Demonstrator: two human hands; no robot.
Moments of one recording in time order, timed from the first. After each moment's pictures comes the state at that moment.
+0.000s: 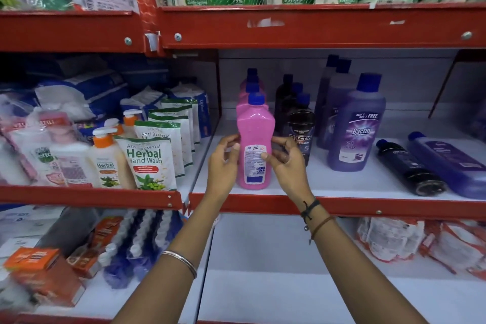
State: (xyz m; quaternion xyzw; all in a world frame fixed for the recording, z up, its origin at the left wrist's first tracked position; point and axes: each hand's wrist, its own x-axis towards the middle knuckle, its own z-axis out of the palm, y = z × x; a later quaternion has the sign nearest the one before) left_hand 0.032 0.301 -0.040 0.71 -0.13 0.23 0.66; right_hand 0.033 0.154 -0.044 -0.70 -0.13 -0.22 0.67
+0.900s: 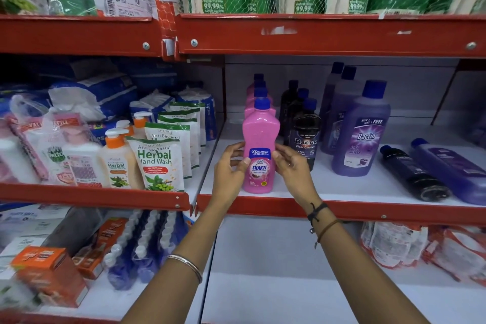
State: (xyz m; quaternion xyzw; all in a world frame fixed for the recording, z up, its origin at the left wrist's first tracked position) left_hand 0.022 0.306 -0.043 0.74 -0.11 0.21 0.63; right_hand 0.035 0.154 -0.047 -0.72 -0.14 -0.16 0.66
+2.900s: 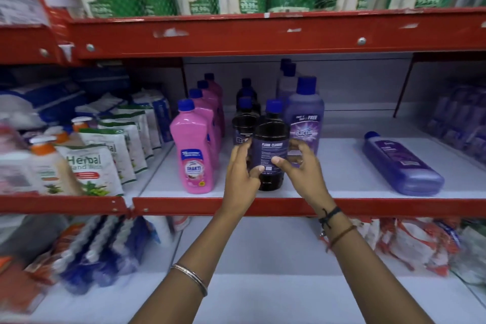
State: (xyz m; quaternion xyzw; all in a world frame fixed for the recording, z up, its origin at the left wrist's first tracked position) left_hand -0.005 0.144 -0.037 0.76 -0.16 0.24 0.57; right_hand -0.004 0.004 -0.027 -0.76 -0.11 -0.24 0.60
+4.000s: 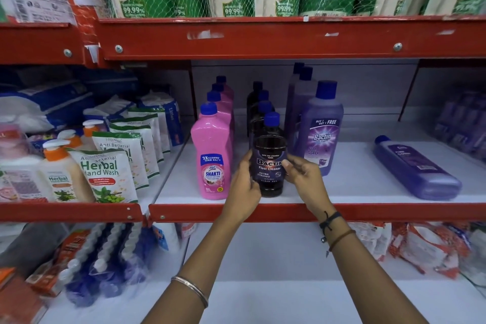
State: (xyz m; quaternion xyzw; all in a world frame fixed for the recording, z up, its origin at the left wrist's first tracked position) left_hand 0.009 0.193 -0.053 0.79 -0.17 0.12 0.58; right_hand 0.019 0.038 -0.050 -0.73 -0.11 -0.18 0.65
